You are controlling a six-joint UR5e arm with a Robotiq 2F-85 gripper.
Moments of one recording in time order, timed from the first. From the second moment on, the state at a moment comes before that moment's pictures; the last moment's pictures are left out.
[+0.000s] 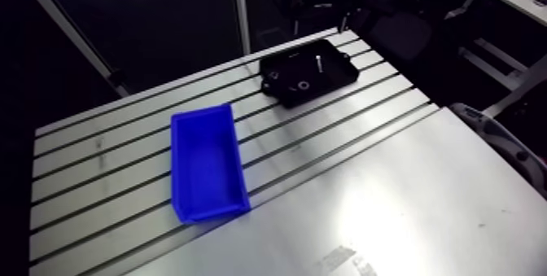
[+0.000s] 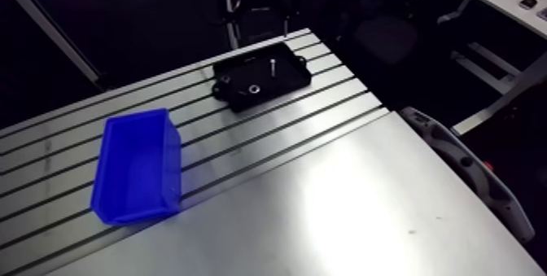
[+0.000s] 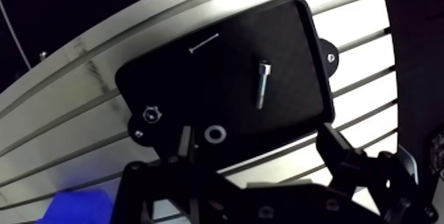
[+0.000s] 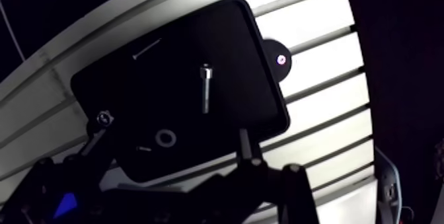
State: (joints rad) arm -0.50 -1.04 1.52 -2.00 -1.61 -1.68
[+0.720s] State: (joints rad) arm -0.51 -0.99 1.52 -2.03 -1.62 -1.63
